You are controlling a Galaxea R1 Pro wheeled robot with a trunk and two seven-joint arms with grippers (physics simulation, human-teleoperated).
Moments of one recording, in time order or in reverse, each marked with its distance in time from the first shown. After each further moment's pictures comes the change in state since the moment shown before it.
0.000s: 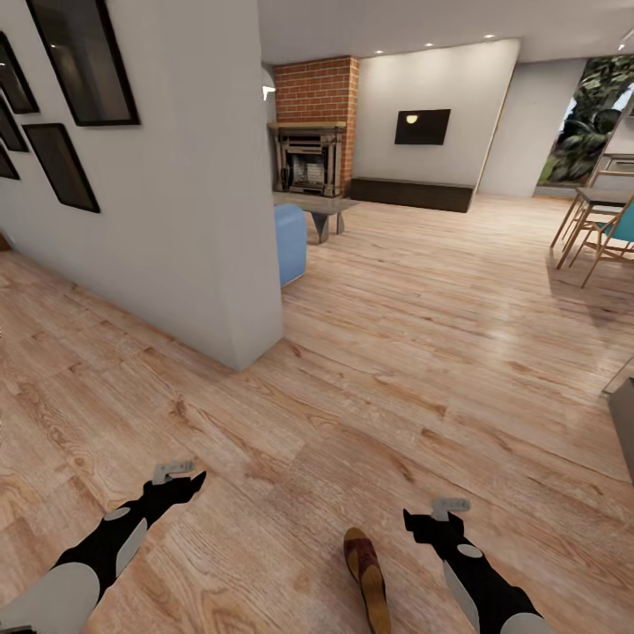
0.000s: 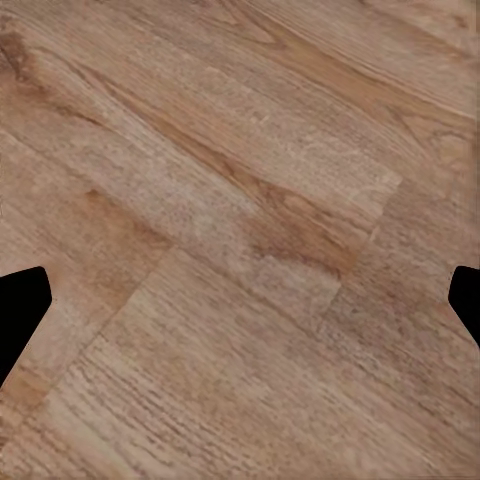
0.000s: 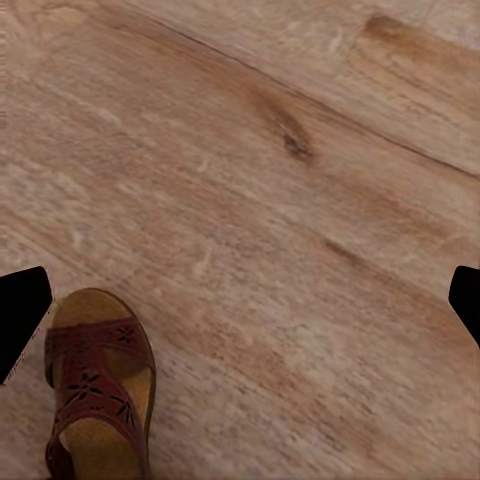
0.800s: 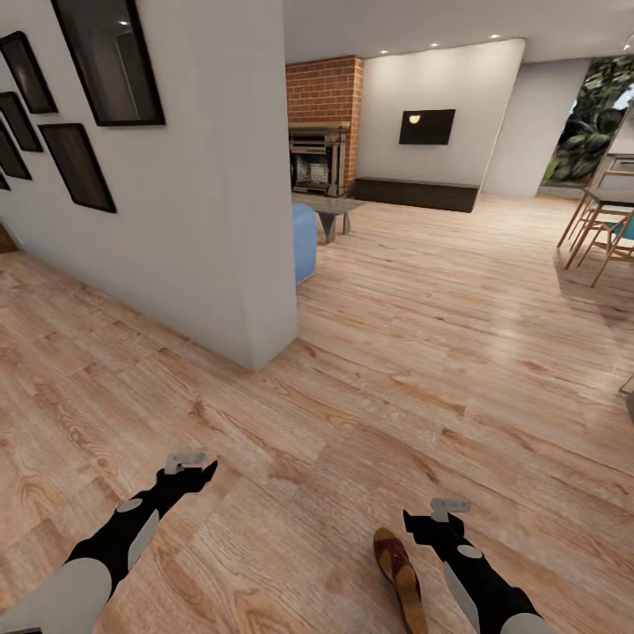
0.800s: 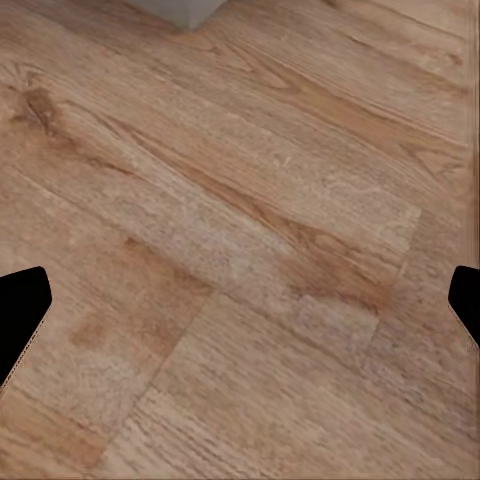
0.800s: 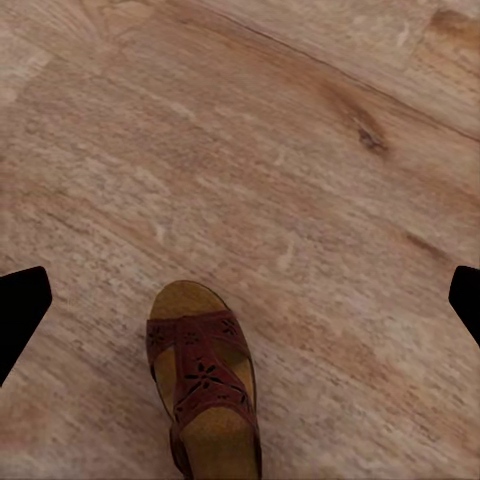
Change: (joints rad) left arm 0.003 -0.035 -0.016 -0.065 -0.013 -0.010 -0.004; right arm 0.000 0.000 0.000 0.005 0.002 0.000 0.000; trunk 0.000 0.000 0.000
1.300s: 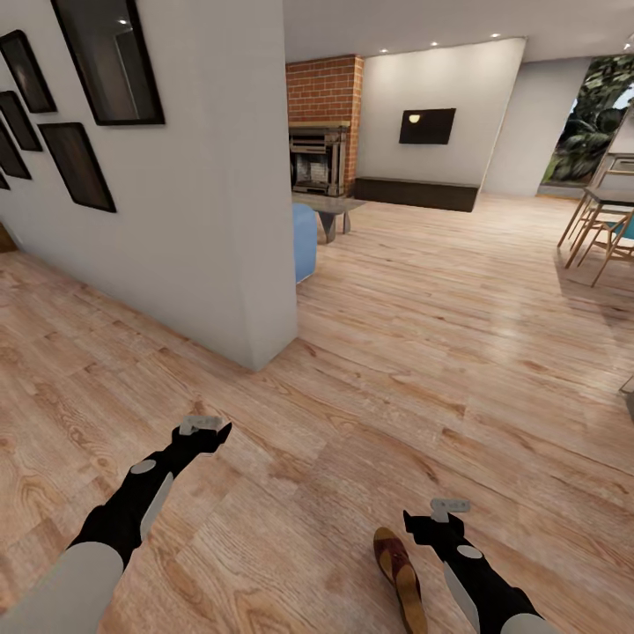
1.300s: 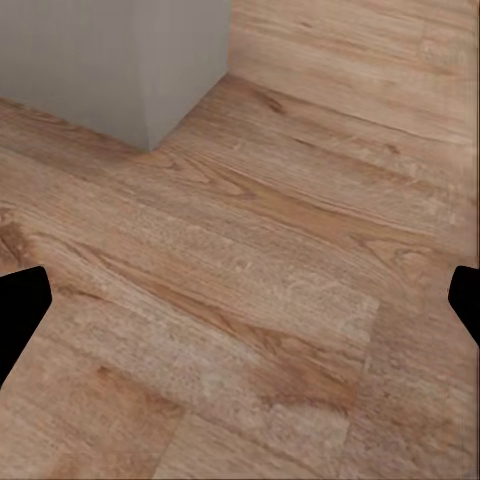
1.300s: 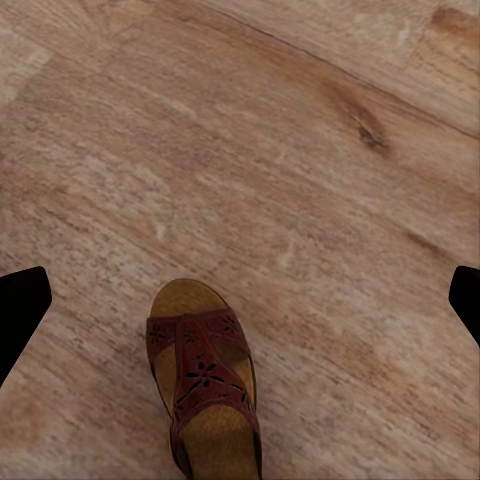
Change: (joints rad) left arm 0.008 -0.032 -0.062 -0.309 -0.006 0.128 0.005; right arm 0.001 0.000 0.000 0.000 0.001 0.000 0.000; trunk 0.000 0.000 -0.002
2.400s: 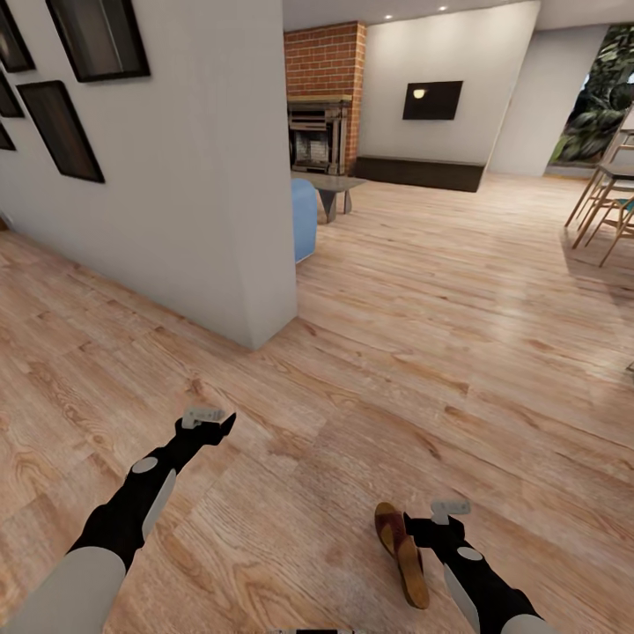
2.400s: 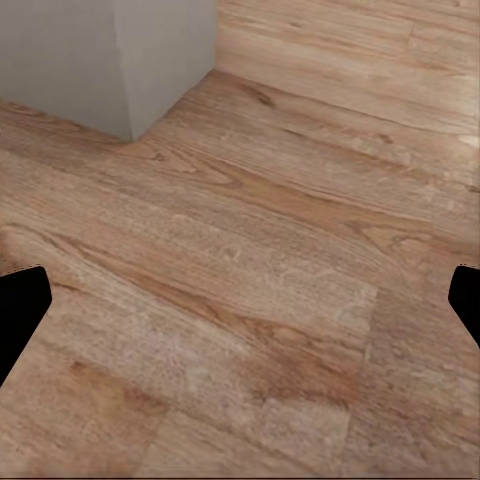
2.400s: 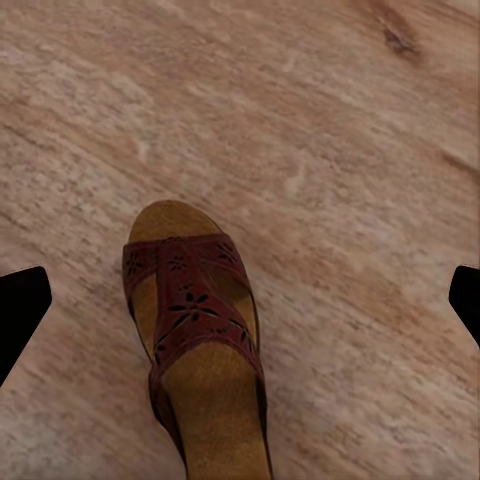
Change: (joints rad) left arm 0.025 -0.015 -0.002 -0.087 0.001 -0.032 -0.006; right arm -0.001 0.000 0.000 0.012 0.000 0.000 0.000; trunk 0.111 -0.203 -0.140
